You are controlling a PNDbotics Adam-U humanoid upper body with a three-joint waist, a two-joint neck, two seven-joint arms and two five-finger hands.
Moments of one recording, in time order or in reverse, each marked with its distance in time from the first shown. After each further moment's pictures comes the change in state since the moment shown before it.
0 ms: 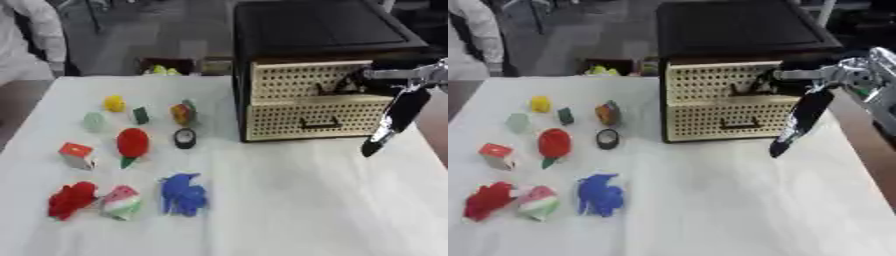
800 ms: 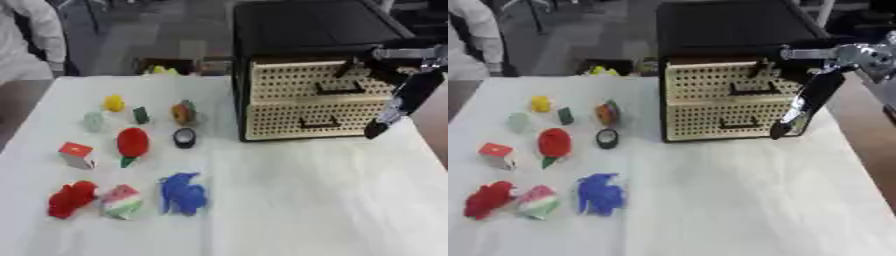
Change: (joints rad) left arm 0.002 0.000 0.000 0.000 0.000 0.001 0.003; right arm -0.015 0.002 -0.048 0.007 -0.108 0.023 -0.035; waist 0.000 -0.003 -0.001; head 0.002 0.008
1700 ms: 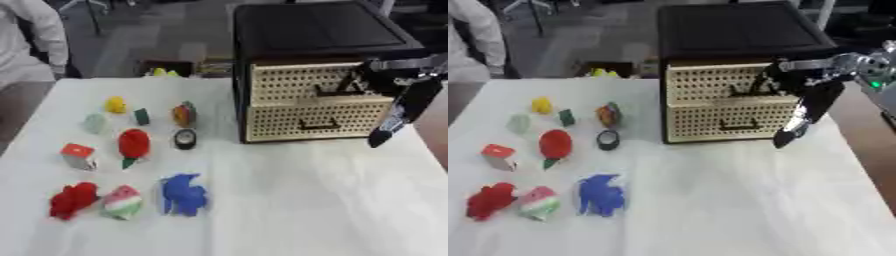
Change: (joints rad) left arm 0.001 0.000 0.000 0.000 0.000 -0.001 0.003; right arm -0.002 0.000 -0.009 0.023 -0.113 -0.012 0.039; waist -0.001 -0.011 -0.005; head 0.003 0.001
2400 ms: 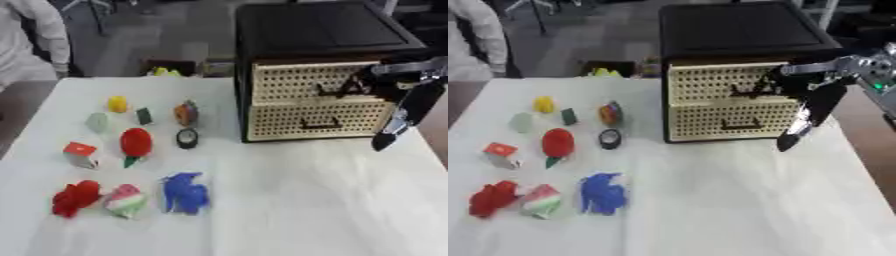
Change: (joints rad) left arm 0.000 0.000 0.000 0.000 0.000 0.001 0.002; right arm 0.009 -0.002 0.029 0.027 -0.039 0.016 0.057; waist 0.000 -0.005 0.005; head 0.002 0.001
